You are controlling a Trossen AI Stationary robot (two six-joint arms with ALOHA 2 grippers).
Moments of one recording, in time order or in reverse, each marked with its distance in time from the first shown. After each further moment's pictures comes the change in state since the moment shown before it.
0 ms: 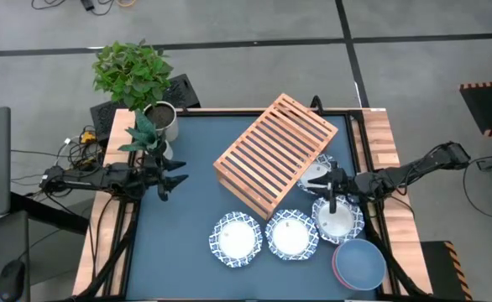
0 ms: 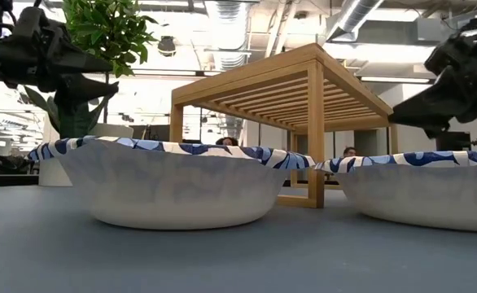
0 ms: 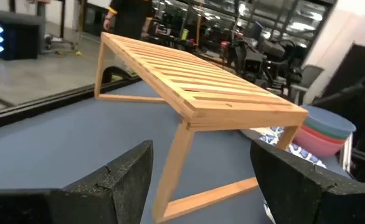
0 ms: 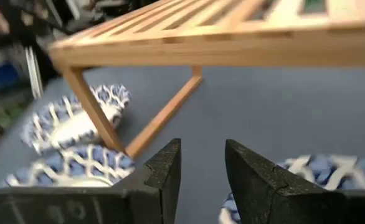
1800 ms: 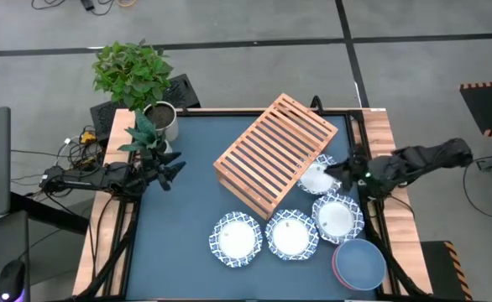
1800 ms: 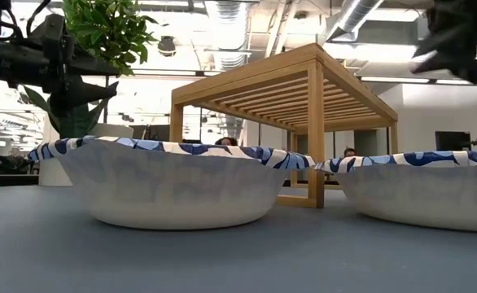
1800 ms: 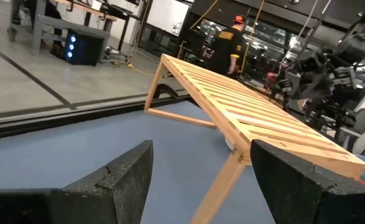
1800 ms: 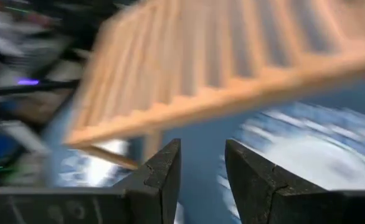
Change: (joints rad) left arm 0.000 0.003 0.000 0.035 -0.218 -0.058; right arm 0.000 0.098 0.658 -0.991 0.066 0.634
